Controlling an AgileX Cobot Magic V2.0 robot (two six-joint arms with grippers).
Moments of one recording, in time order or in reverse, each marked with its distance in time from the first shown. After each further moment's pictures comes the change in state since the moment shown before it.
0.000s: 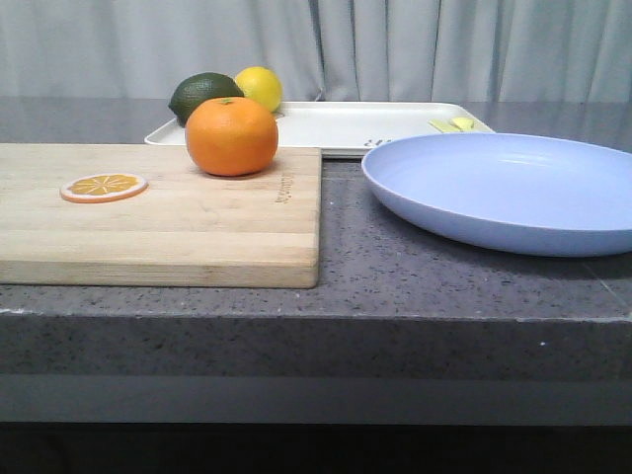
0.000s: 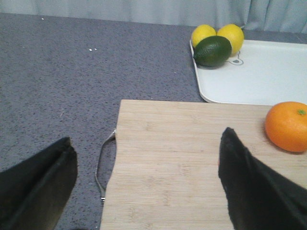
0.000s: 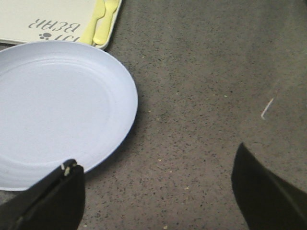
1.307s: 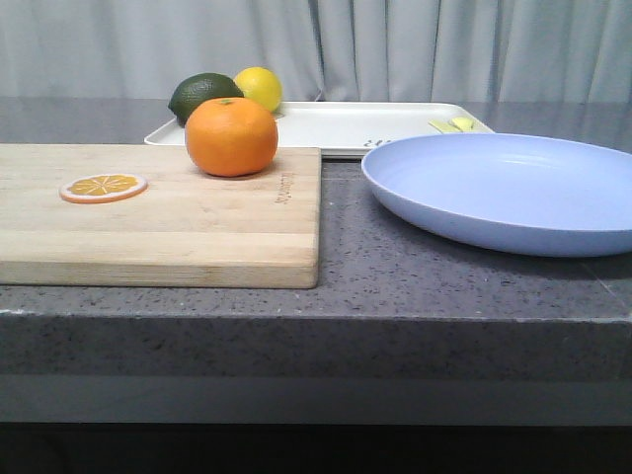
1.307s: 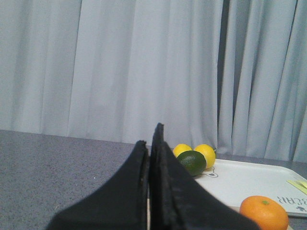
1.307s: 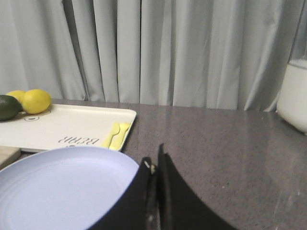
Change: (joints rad) left arm 0.055 -0.577 0.319 -0.029 -0.325 -0.029; right arm -0.005 -0.524 0.313 0.009 -0.363 0.007
